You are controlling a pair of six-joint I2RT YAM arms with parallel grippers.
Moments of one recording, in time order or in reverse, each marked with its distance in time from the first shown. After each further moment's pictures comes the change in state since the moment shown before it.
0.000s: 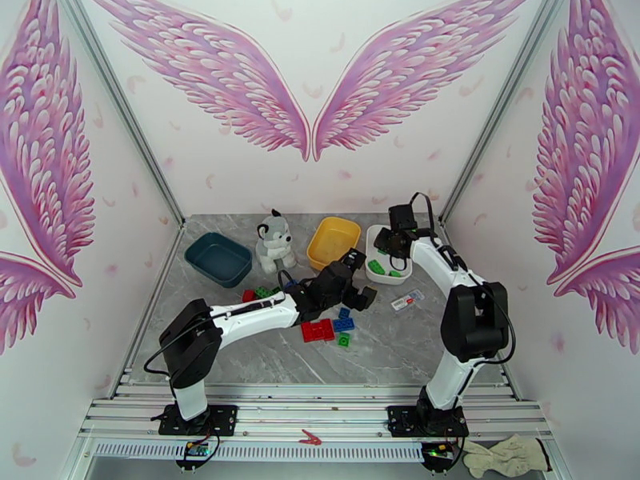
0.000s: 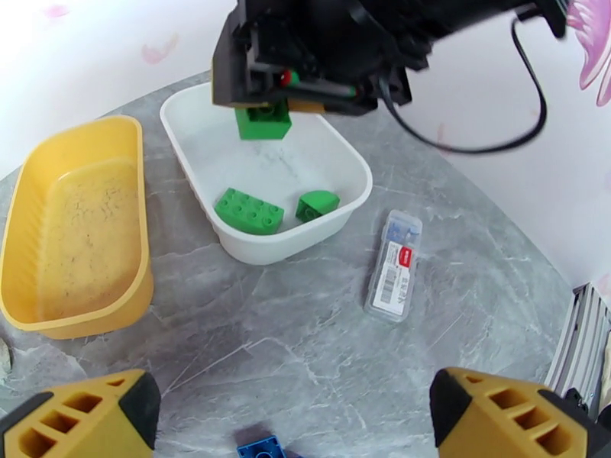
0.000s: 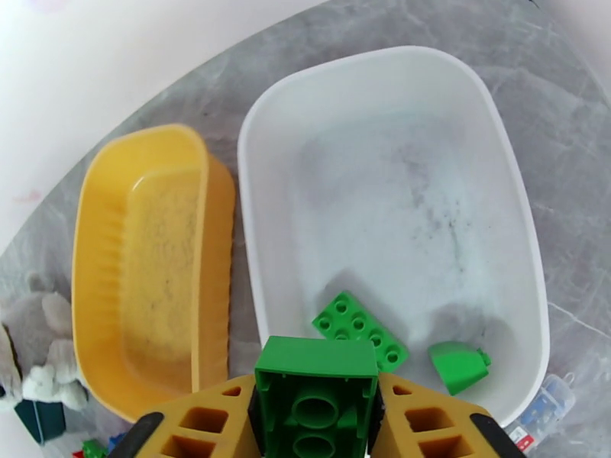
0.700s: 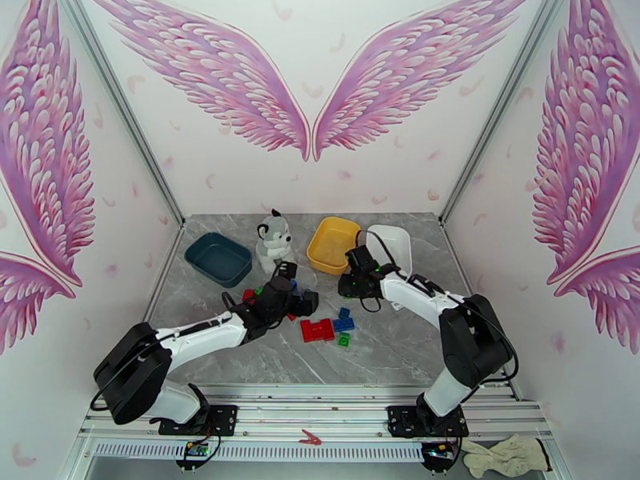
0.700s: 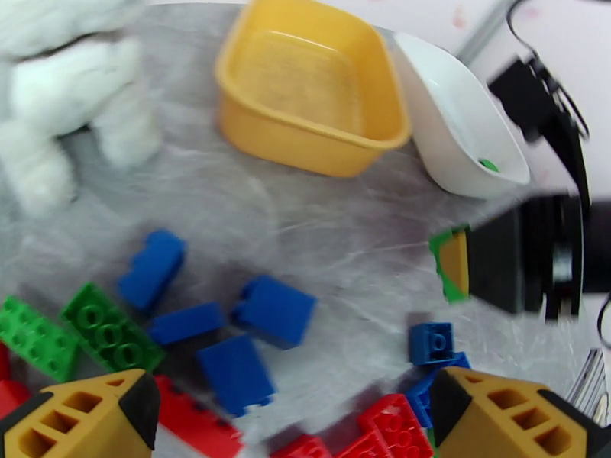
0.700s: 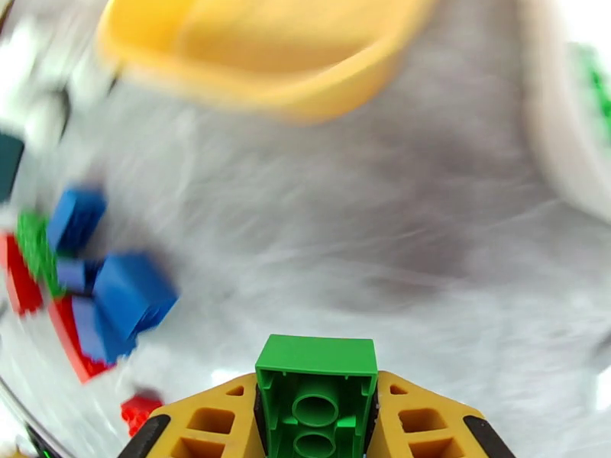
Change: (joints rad) left arm 0.170 -0.319 -0.515 0.112 0.005 -0.244; right arm 0.292 -0.188 -0.401 0.095 -0.076 -0.048
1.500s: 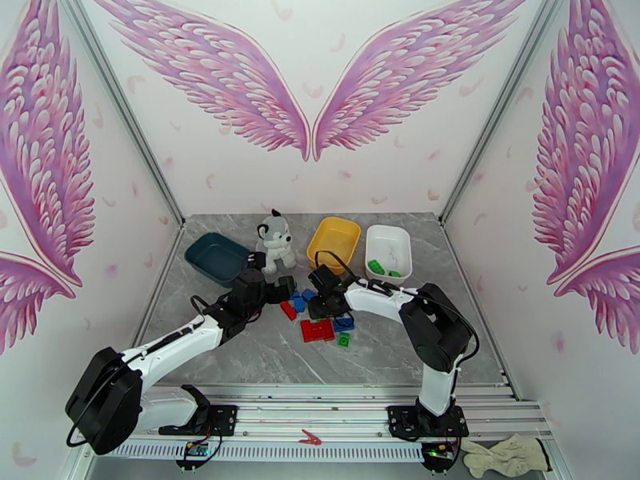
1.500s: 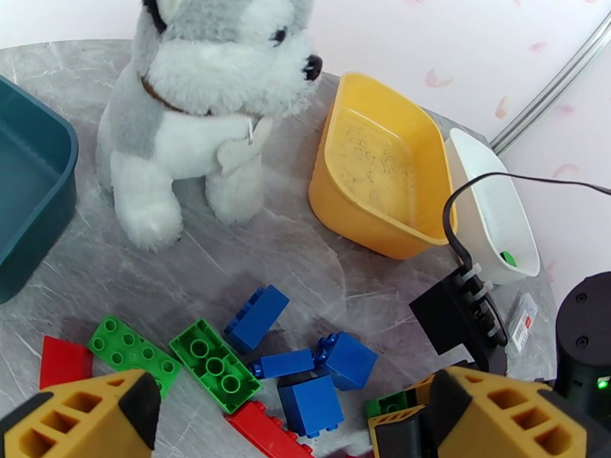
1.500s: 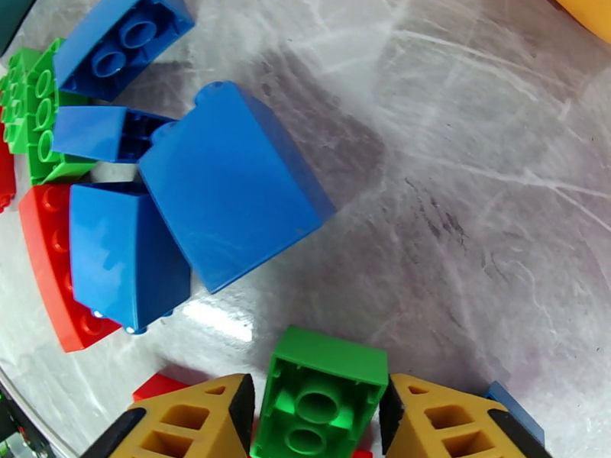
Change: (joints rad) left arm 0.219 -0.233 -0.122 -0.035 -0.011 -0.086; right arm 0.309 0.230 0.069 -0.003 -0.007 -0.028
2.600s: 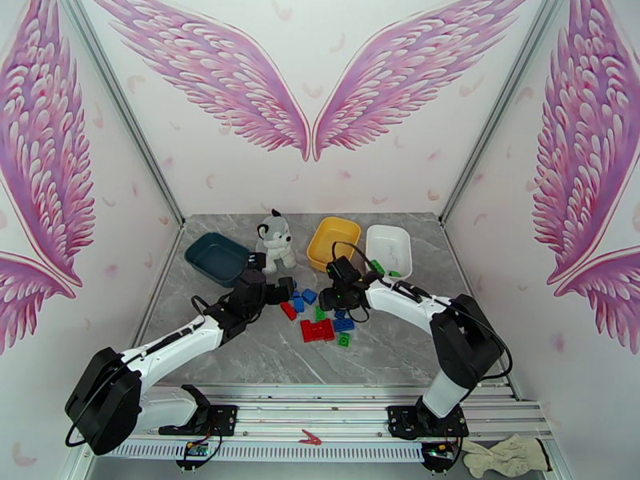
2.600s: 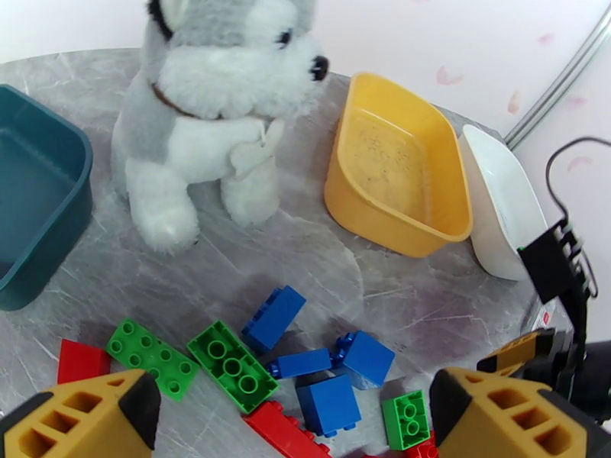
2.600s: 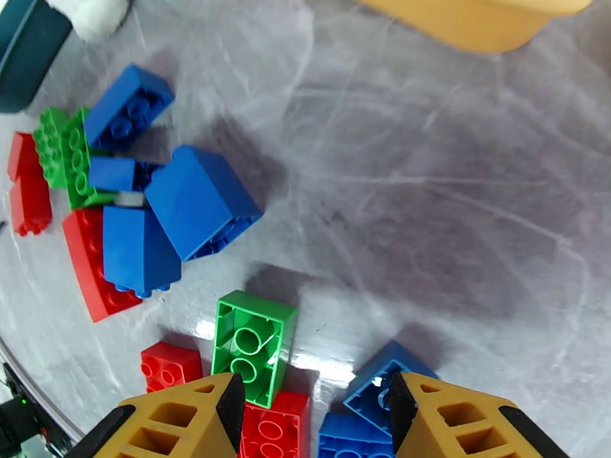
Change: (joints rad) left arm -0.003 -0.008 0.002 -0.025 -0.060 0.027; right arm -0.076 -0.163 -0.072 -0.019 -0.034 -0.006
